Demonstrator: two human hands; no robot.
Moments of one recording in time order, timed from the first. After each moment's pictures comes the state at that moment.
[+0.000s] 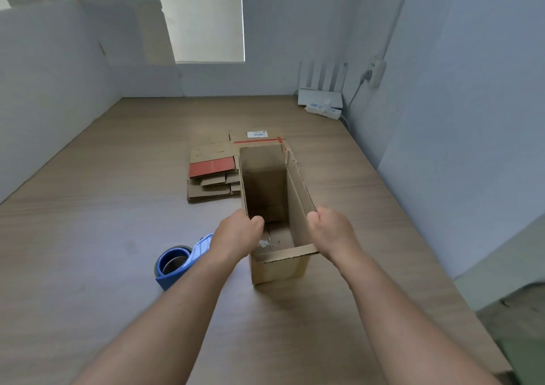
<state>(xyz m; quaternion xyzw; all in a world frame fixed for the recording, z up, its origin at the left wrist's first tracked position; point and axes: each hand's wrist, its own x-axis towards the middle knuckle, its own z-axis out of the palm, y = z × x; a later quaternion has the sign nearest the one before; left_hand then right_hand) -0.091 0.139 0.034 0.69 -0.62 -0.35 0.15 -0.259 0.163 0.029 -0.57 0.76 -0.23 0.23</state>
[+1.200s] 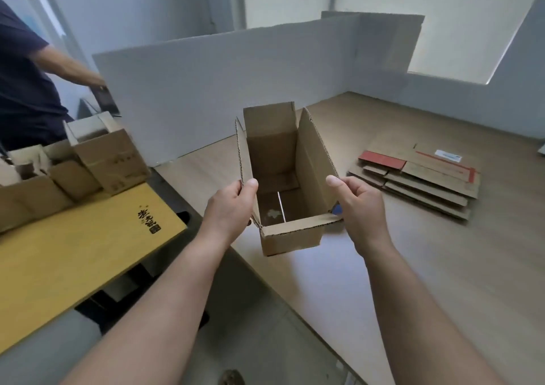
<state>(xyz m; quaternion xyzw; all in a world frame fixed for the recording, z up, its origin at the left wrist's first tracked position) -0.037 0.391 0.093 0.81 -0.29 -0.13 0.49 -0.176 0.256 0.073 -0.67 0.36 -0.39 0.52</state>
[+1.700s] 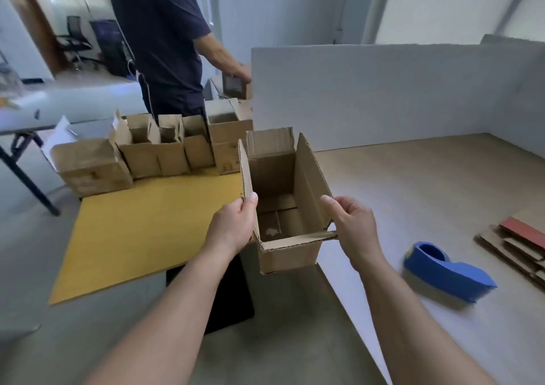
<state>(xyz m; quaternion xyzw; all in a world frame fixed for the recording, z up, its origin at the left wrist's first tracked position) 0.094 0.523 0.065 0.88 -0.10 -0.04 0.47 0.018 0.343 0.053 -0.75 0.24 -0.23 0.57</state>
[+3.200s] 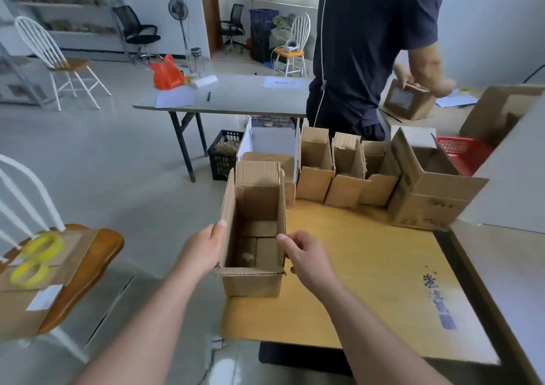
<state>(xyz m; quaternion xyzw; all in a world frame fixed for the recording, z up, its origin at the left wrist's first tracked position) 0.316 0.902 0.017 0.91 0.17 -0.04 0.36 0.313 0.705 -0.004 -0.84 0.04 0.09 0.53</state>
